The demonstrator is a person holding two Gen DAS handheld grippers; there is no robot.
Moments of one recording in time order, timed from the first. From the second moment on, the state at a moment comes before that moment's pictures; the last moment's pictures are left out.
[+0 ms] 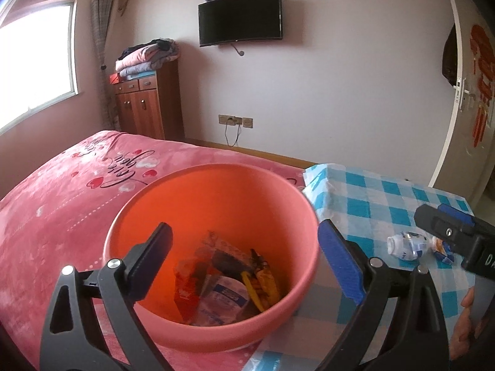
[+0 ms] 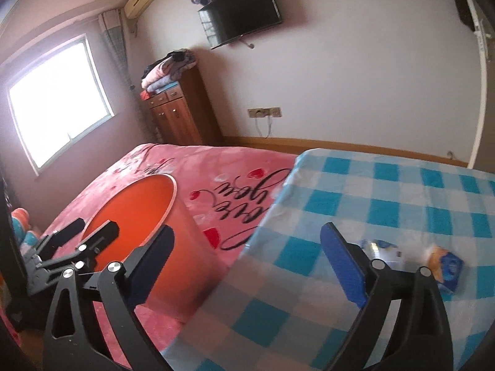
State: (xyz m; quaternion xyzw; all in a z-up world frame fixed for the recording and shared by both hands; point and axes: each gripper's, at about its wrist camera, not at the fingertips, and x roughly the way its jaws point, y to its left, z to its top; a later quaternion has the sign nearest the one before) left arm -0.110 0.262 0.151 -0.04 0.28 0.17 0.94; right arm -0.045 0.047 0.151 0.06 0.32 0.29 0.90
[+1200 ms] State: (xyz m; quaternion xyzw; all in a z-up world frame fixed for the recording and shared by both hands) left arm -0.094 0.141 0.128 0.03 0.33 0.09 0.94; right arm -0.069 -0.101 0.098 0.12 0.33 0.19 0.92
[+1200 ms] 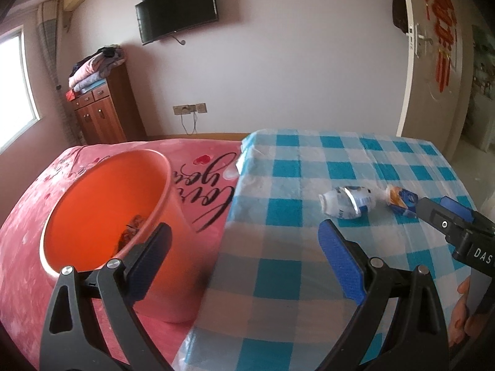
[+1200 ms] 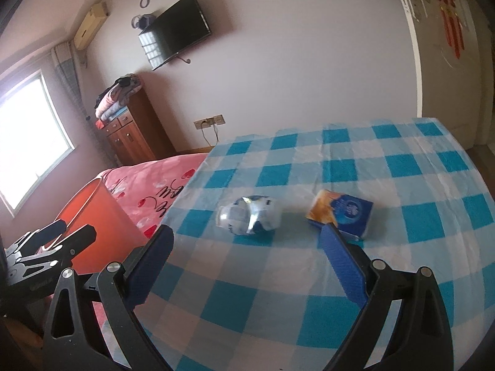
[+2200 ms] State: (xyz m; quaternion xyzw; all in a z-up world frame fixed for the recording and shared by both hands) left arm -0.036 0.068 0.070 -0.03 0.42 -0.04 0.90; right arm -0.032 -0.212 0.031 0.21 0.39 0.12 0.89
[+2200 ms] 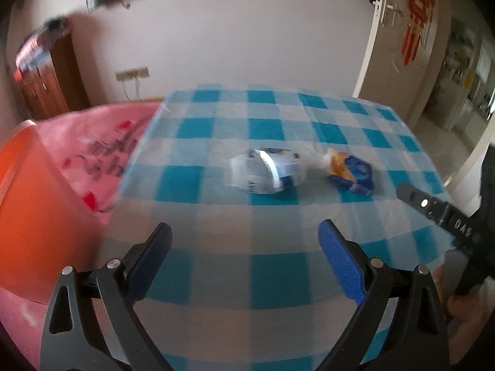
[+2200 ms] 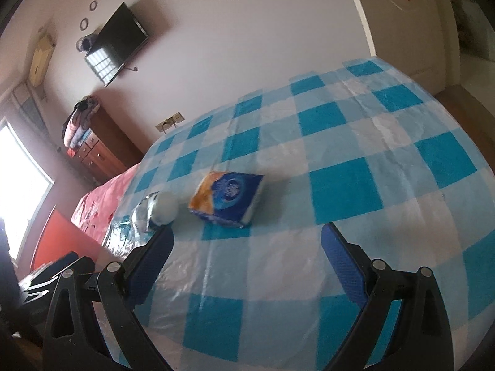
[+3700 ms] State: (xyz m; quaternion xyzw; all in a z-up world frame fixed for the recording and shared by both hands) left arm 0.099 0.009 0.021 -0.08 0.47 0.03 0.88; right arm -0.010 -0.290 0.016 0.31 0.38 0.15 0.85
